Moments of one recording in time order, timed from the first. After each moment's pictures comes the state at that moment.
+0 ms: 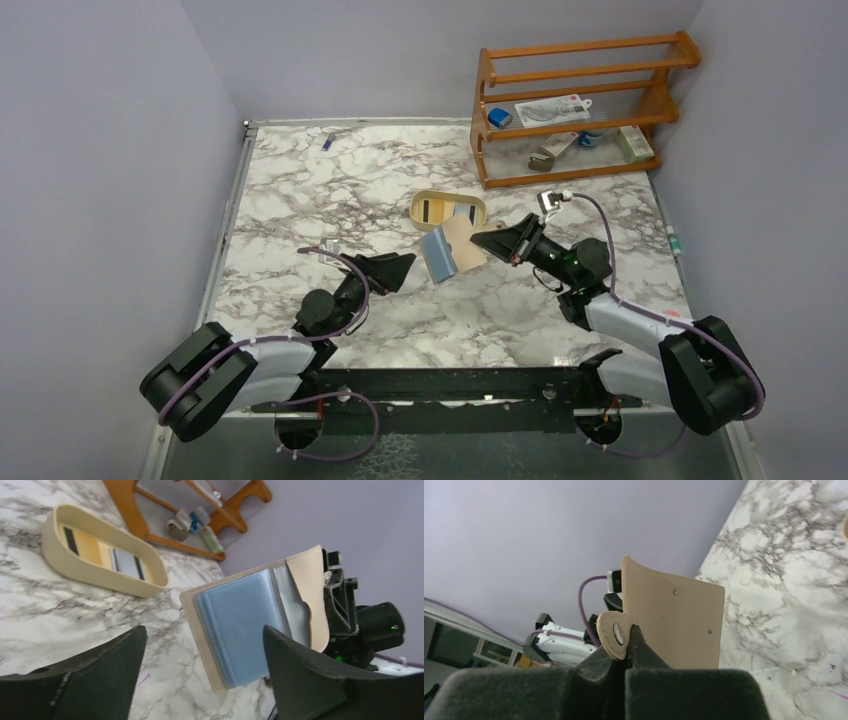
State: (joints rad) left arm -0.71 1.10 0.03 1.21 -0.13 -0.89; right arm 0.43 1.18 0.32 1.10 -0.59 1.25
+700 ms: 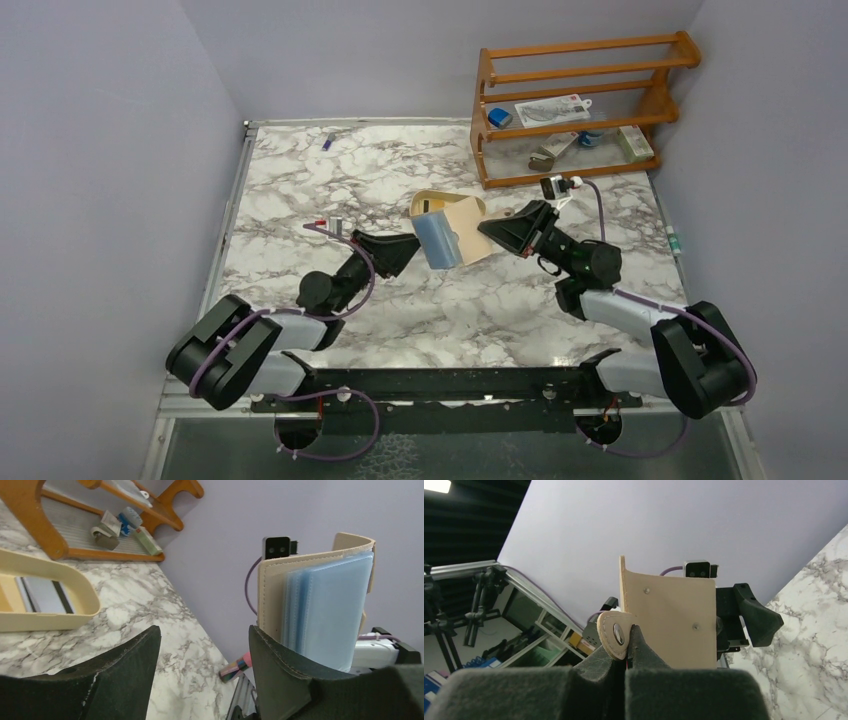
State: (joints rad) left arm -0.58 1.34 0.15 1.52 0.19 -1.01; right arm 0.43 1.26 0.40 1.49 -0.66 1.51
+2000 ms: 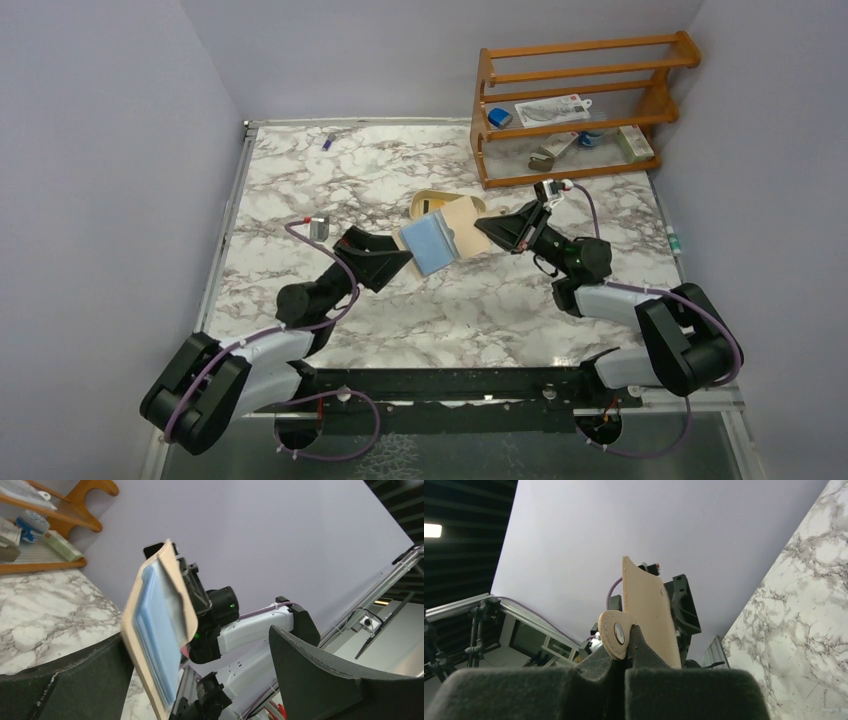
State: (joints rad) left arm -0.54 1.07 0.16 1.53 0.38 -1.18; right arm 0.39 1.36 0.37 1.50 -0.64 1.57
